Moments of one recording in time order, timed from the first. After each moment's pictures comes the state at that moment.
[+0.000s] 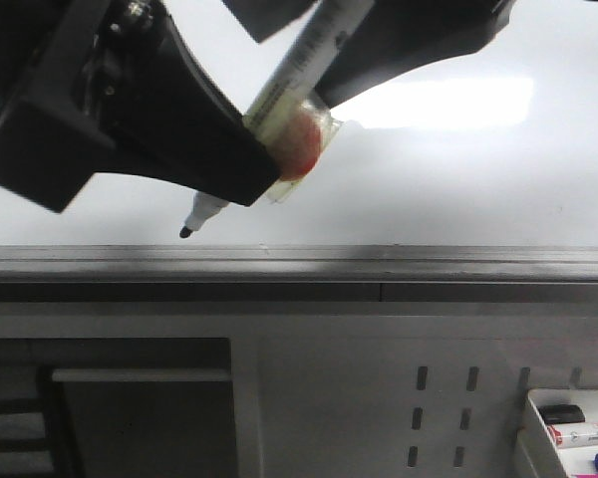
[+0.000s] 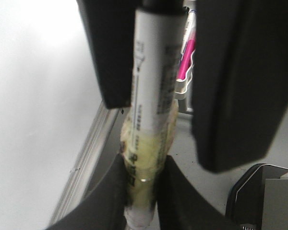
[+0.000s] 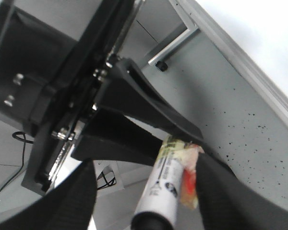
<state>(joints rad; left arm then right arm) -0.78 1.23 -0.81 -0.65 0.42 1.03 0.42 1.39 -1.13 0.91 1.08 -0.79</state>
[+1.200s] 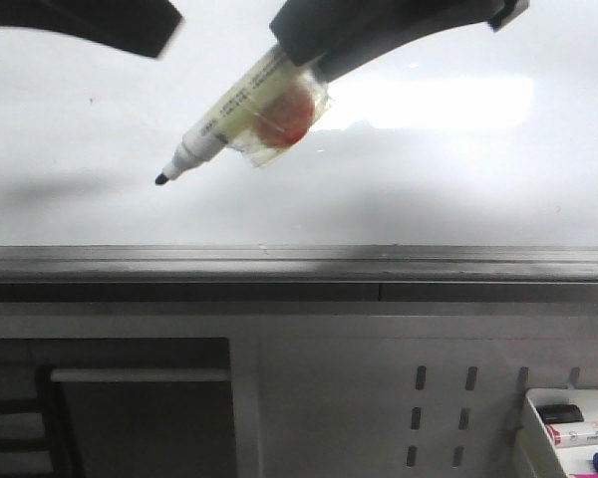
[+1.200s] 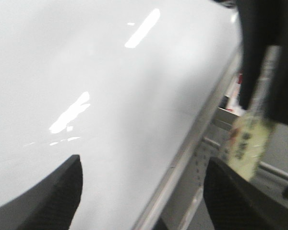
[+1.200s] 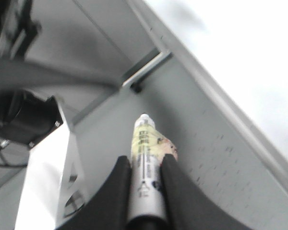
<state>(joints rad) -0.55 1.04 -0.80 -0.66 0.39 0.94 0.42 1.31 -1.04 0.92 0.91 -0.85</state>
